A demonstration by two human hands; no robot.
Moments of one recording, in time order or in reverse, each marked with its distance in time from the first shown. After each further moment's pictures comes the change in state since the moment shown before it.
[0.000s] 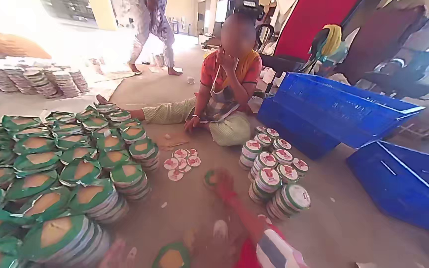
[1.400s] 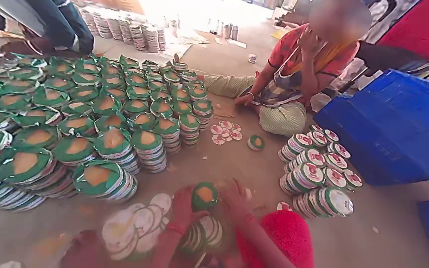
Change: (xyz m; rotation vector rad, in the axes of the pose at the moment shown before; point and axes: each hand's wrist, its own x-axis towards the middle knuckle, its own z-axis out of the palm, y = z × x) left_hand -0.050 -0.032 0.011 0.692 -0.457 -0.078; right_hand -0.191 -0.107 -0.002 -0.073 -0.229 -0.417
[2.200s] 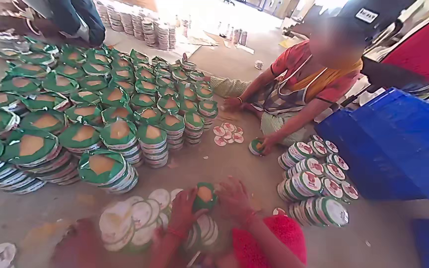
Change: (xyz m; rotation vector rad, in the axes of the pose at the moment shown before) left_hand -0.016 -0.012 0.033 -0.023 0.288 0.210; right_hand 0.008 0.027 0.004 -0.213 0.178 -0.401
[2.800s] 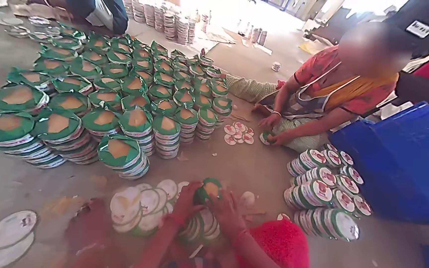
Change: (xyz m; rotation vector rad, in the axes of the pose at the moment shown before) left_hand 0.006 -0.022 -0.001 -0.337 -0.091 -0.073; right_hand -0.016 -0.066 0.007 -0.080 -0.143 -0.072
